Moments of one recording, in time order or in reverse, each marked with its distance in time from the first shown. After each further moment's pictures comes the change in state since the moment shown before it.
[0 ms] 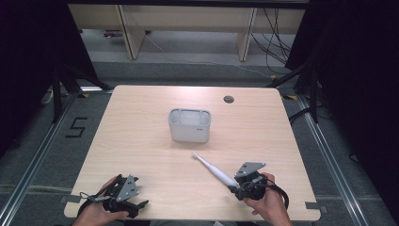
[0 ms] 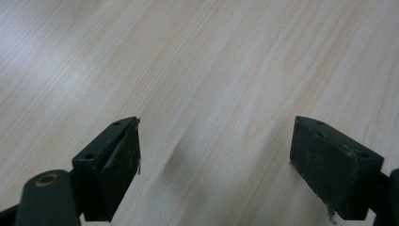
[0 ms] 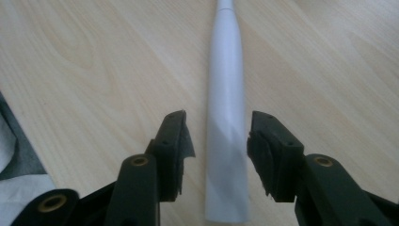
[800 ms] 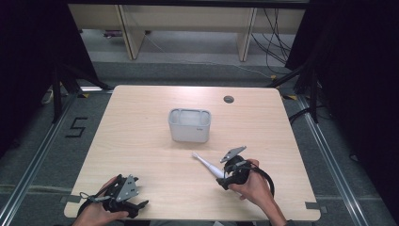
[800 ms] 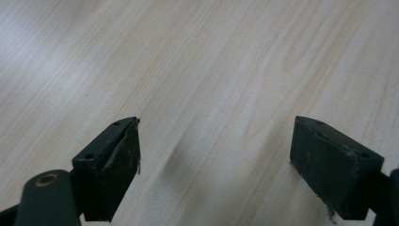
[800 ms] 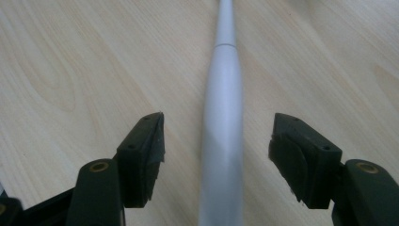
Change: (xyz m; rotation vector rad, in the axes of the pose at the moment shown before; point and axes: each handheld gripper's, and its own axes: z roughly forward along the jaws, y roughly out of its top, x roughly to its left) left arm 0.000 0.000 0.000 0.000 -0.001 0.000; right arm -0.011 0.047 0.032 0.090 0.049 -0.010
